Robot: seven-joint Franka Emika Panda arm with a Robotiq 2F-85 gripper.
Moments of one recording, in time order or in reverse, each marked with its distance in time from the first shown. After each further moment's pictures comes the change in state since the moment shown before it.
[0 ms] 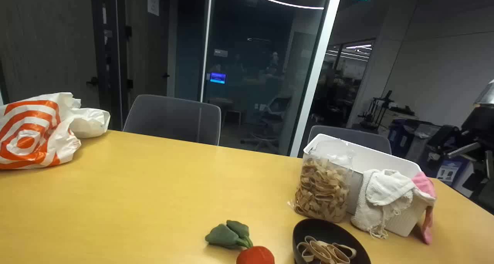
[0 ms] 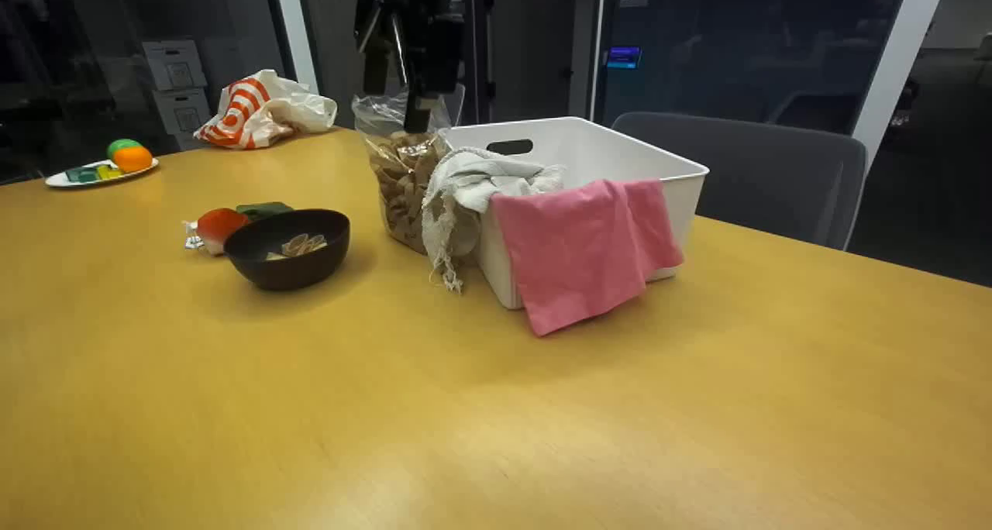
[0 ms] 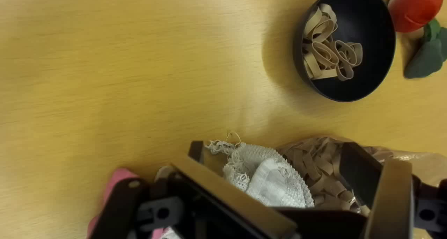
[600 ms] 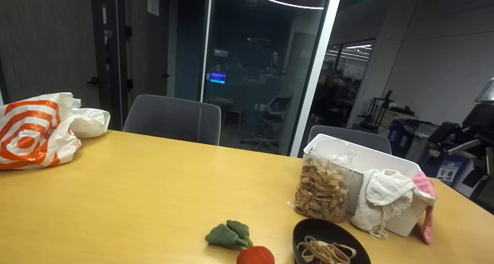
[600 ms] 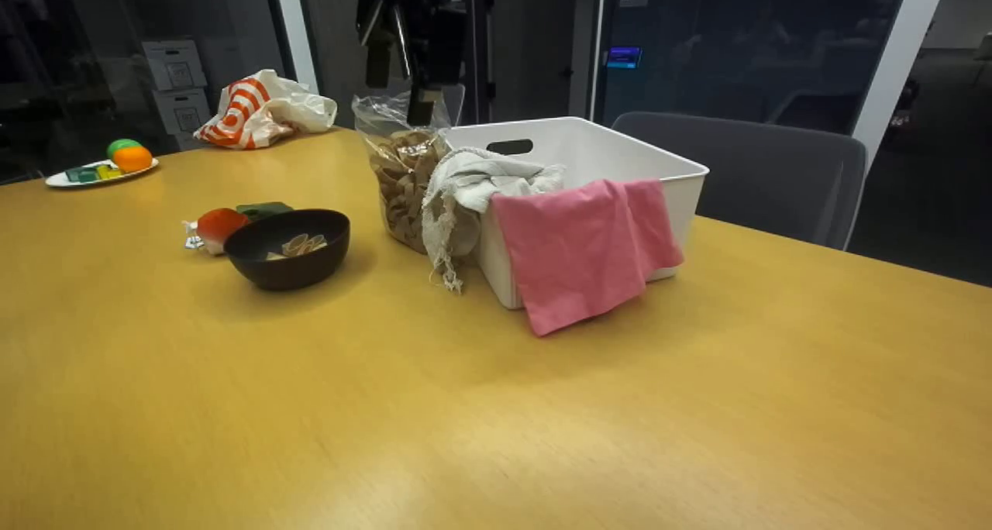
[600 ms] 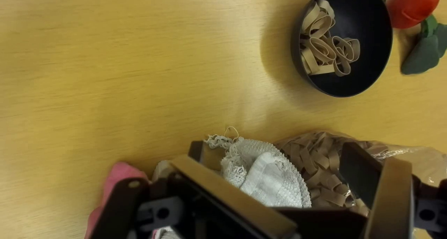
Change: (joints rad) arm 0.000 -0.002 0.000 0.011 0.000 0.001 0.000
